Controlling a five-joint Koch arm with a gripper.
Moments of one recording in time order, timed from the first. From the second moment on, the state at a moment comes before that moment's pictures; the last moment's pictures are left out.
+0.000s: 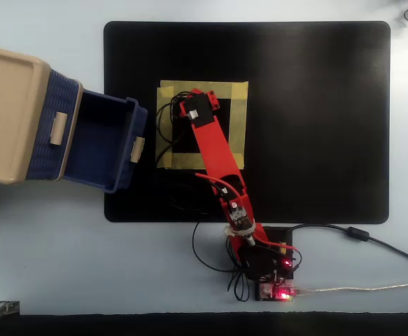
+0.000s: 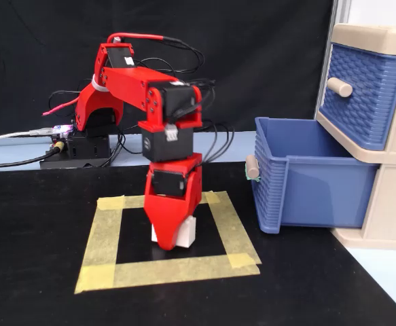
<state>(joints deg) -24.6 49.1 40.7 86.9 -49.6</state>
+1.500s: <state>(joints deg) -56.2 54.5 13.8 83.8 -158.9</state>
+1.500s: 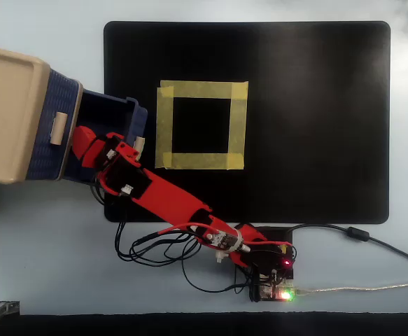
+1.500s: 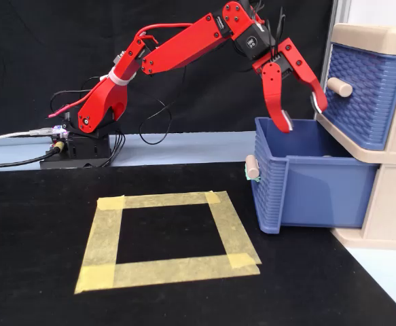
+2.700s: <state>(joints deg) -56.3 49.7 12.5 92.5 -148.1</state>
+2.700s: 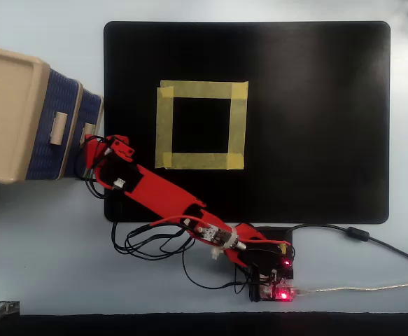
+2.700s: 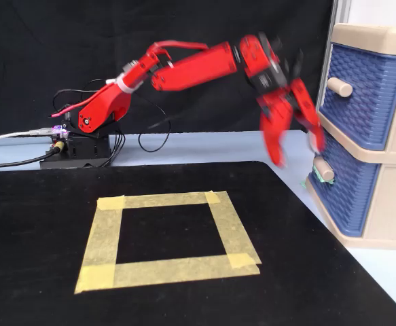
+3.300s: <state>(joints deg) -6.0 129.6 123.4 95.2 -91.7</state>
